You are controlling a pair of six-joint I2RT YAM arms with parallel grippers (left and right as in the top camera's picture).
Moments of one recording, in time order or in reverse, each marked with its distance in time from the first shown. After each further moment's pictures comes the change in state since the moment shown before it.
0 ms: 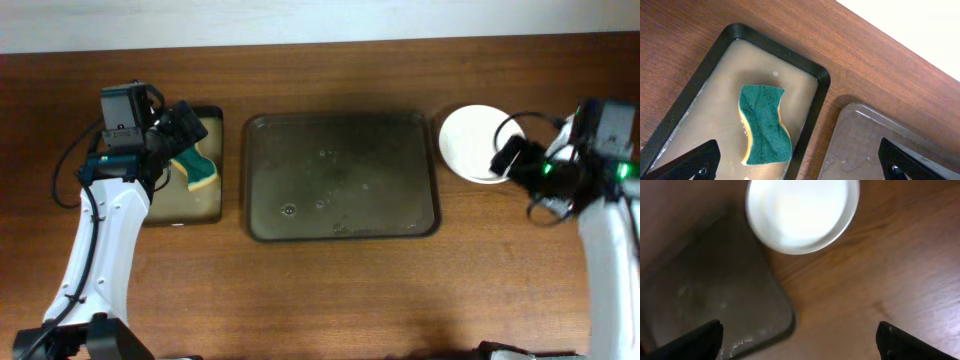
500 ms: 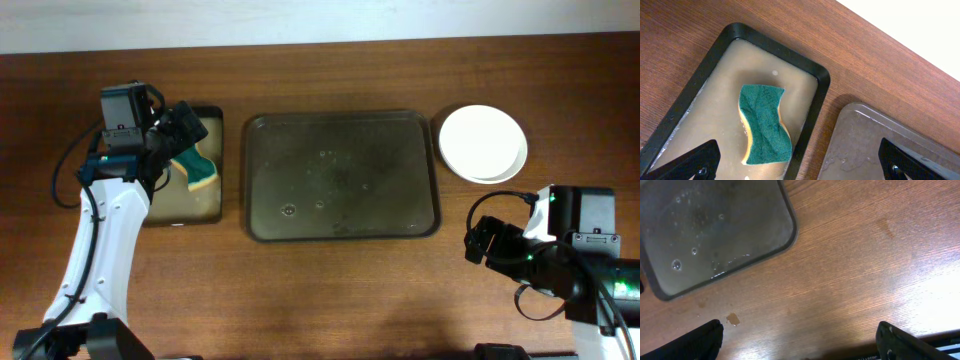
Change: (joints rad) left arm 0.000 0.000 0.000 0.000 0.000 0.000; right arm 0.150 -0.381 -0.135 -0.308 -0.002 -0.004
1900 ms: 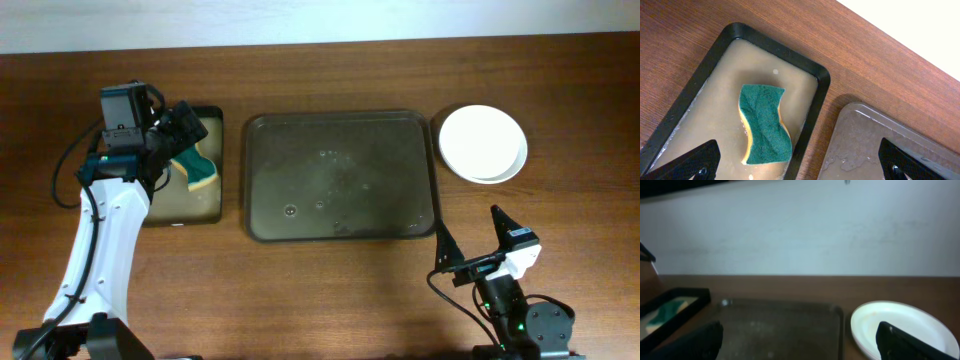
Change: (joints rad) left arm 0.000 0.000 0.000 0.000 0.000 0.000; right arm 0.100 -0.909 -0.987 1.282 -0.099 -0.232
